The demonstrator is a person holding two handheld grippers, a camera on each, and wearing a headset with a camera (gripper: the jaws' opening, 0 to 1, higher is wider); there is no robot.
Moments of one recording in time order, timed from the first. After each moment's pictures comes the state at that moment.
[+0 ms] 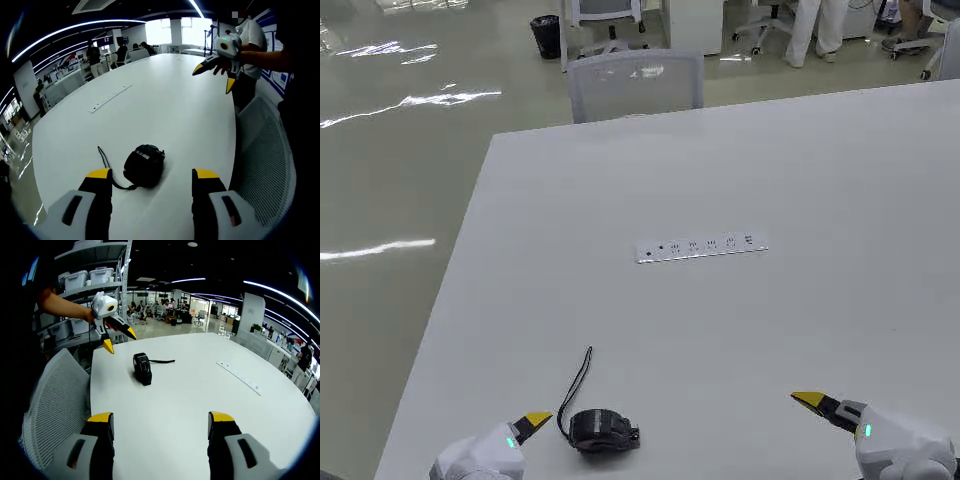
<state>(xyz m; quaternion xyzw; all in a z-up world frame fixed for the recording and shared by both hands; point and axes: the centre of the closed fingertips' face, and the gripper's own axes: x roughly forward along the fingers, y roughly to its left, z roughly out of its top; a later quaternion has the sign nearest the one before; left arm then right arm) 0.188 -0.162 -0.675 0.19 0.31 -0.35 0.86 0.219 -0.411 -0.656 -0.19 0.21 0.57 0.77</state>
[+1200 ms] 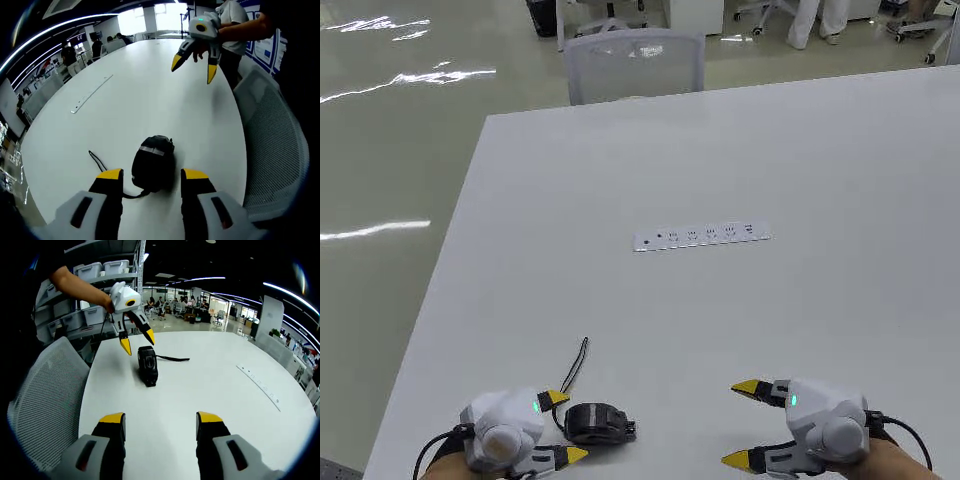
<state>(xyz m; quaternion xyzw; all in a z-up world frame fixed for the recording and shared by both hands) 0.222 -0.161 -0.720 0.26 0.34 -0.43 0.80 0.241 -0.354 -0.701 -0.22 0.21 0.63 0.72</state>
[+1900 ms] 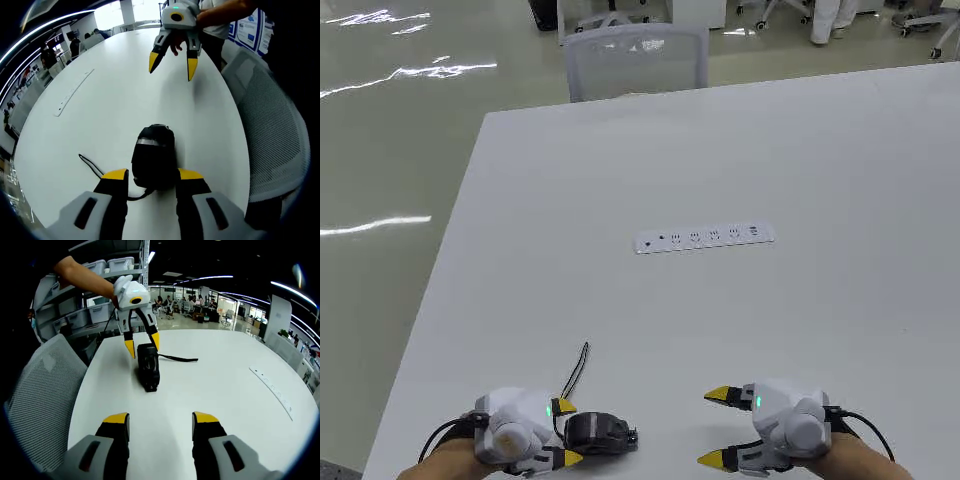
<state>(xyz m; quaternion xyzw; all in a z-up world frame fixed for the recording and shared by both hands) 0.225 -0.160 -0.741 0.31 0.36 -0.49 0.73 0.250 -0.313 -0.724 -0.22 0.21 0.66 0.69</state>
